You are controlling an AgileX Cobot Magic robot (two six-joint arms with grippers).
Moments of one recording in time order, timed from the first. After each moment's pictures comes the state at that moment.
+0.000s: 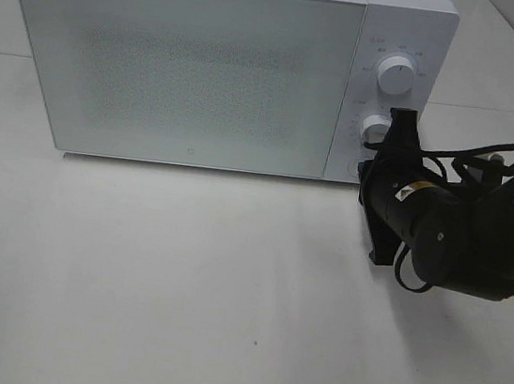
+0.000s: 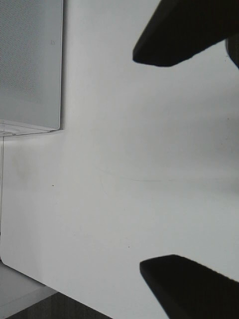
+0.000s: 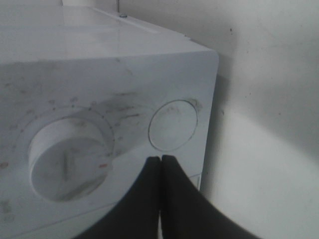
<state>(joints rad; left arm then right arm) 0.06 0.00 -0.52 -0.08 1.08 0.02 0.52 1.98 -0.68 0.55 -0.89 1.34</state>
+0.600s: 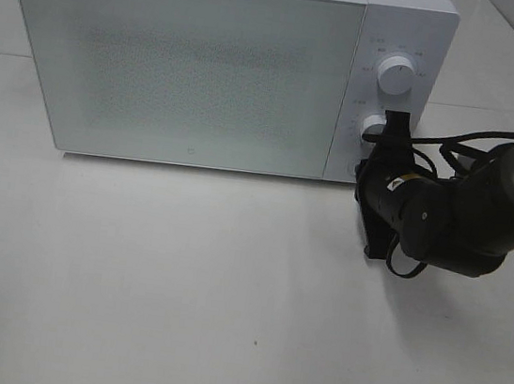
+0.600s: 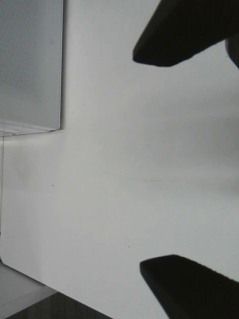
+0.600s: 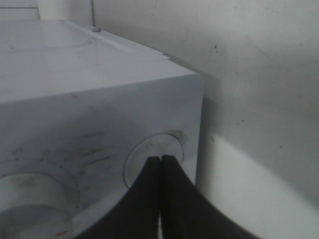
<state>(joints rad) 0.06 0.00 -0.52 -0.08 1.08 0.02 0.47 2.06 -0.78 0.54 -0.82 1.34</state>
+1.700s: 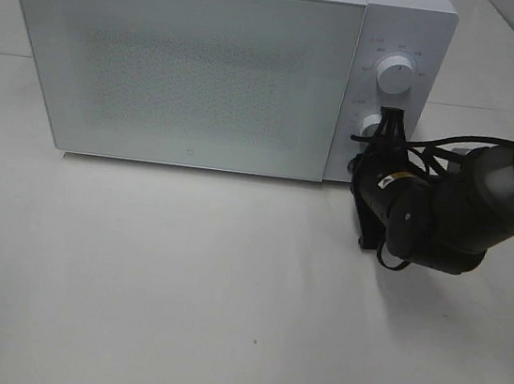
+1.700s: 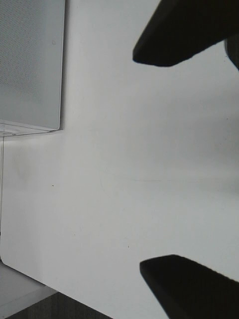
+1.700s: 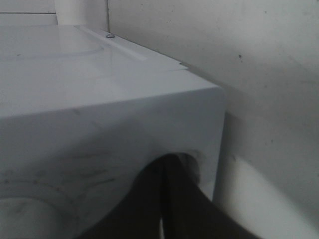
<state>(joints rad) 0.06 0.00 -0.52 -0.08 1.08 0.02 0.46 2.15 -0.85 0.53 -0.91 1.34</state>
